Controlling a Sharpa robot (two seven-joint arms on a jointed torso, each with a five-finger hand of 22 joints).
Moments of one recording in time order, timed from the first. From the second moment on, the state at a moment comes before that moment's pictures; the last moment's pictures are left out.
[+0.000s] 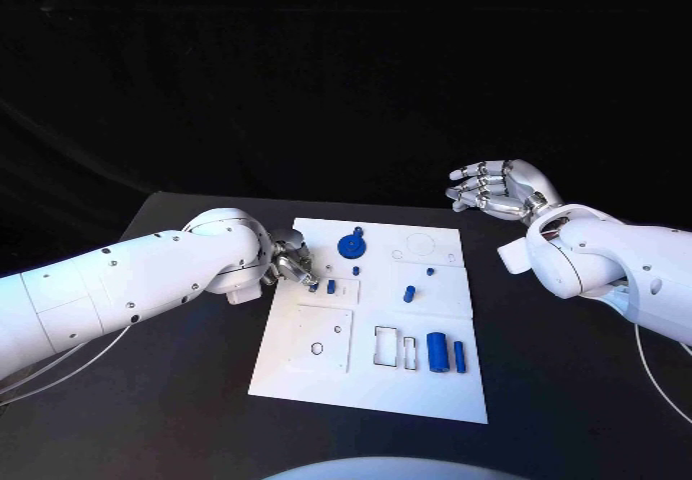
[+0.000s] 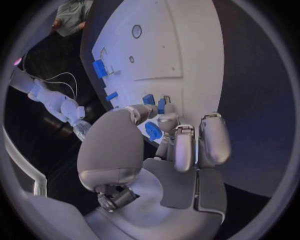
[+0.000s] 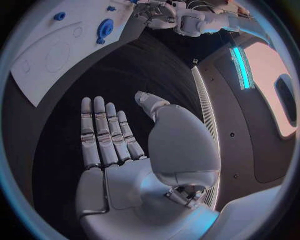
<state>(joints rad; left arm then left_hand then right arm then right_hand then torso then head) 1.20 -0.74 0.01 1.42 -1.12 0.16 -0.49 1.19 -0.21 0.72 0.23 0.39 0.80 0.06 0.86 0.60 1.26 -0.02 1.20 0.85 1.47 -0.07 1.54 1.31 0.09 1.43 0.03 1.36 1.16 1.28 -0.87 -0.12 1.42 -0.51 -0.49 0.28 1.22 -0.18 0.44 0.06 0.27 0.69 0.19 0.31 0.34 0.82 0.20 0.45 0.16 0.93 0.15 0.36 0.37 0.17 0.85 0.25 0.19 0.44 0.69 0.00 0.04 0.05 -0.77</state>
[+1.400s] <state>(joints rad) 1.19 -0.74 0.01 1.42 -1.18 0.19 -0.50 1.18 -0.22 0.72 0.23 0.40 0.80 0.06 0.86 0.60 1.27 -0.03 1.21 0.86 1.47 -0.07 1.54 1.31 0.09 1.43 0.03 1.37 1.17 1.28 -0.87 -0.12 1.42 -0.51 -0.49 0.29 1.22 -0.18 0.44 0.06 0.27 0.69 0.19 0.31 0.34 0.82 0.20 0.45 0.16 0.93 0.15 0.36 0.37 0.17 0.85 0.25 0.19 0.44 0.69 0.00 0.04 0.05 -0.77</state>
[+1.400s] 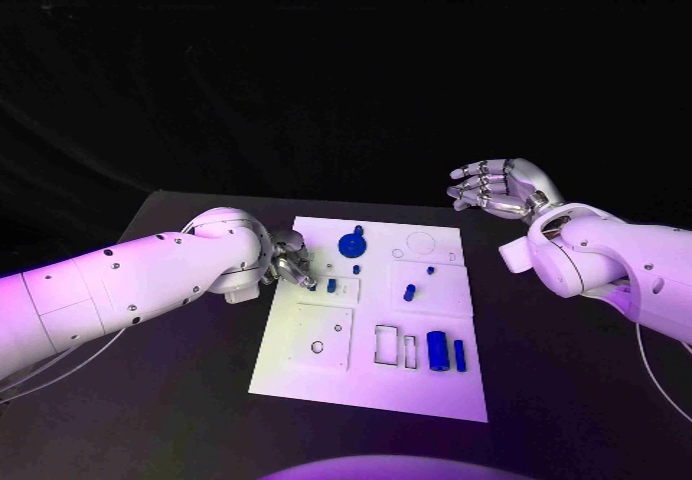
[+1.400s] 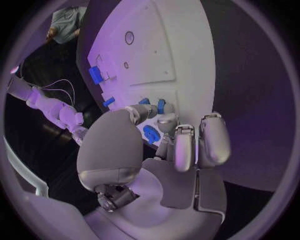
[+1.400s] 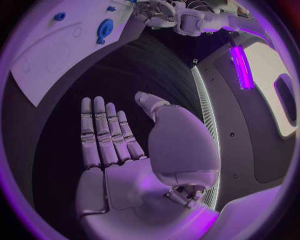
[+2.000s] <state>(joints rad) 1.20 -0.71 0.01 1.40 -1.17 0.19 -0.50 1.13 -0.21 0.74 0.19 0.39 0.82 0.05 0.88 0.60 1.31 -0.03 1.23 0.89 1.47 -0.09 1.54 1.31 0.09 1.44 0.02 1.37 1.17 1.28 -0.87 -0.12 1.42 -0.50 -0.49 0.29 1.21 -0.17 0.44 0.06 0.27 0.69 0.19 0.31 0.34 0.82 0.20 0.45 0.16 0.93 0.15 0.36 0.37 0.17 0.85 0.25 0.19 0.44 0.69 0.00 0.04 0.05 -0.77</state>
